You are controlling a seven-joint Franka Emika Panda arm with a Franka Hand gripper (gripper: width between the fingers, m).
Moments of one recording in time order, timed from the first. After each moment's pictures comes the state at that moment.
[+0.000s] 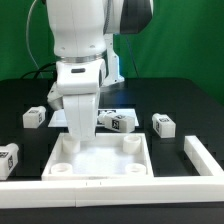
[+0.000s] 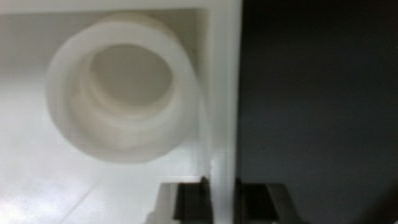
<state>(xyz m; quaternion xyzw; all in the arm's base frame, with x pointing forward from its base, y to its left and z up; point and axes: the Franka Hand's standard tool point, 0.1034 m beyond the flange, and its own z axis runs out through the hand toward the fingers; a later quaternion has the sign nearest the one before) 0.496 -0.039 0.024 -0.74 -0.67 0.01 0.06</state>
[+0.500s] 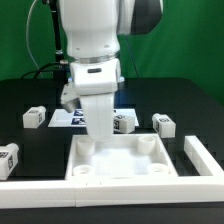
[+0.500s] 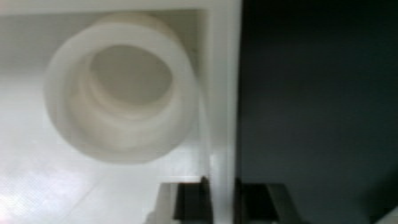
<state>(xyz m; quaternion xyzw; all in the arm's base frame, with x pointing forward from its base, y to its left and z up) 0.503 -0.006 0.022 -0.72 -0.69 0.00 0.06</state>
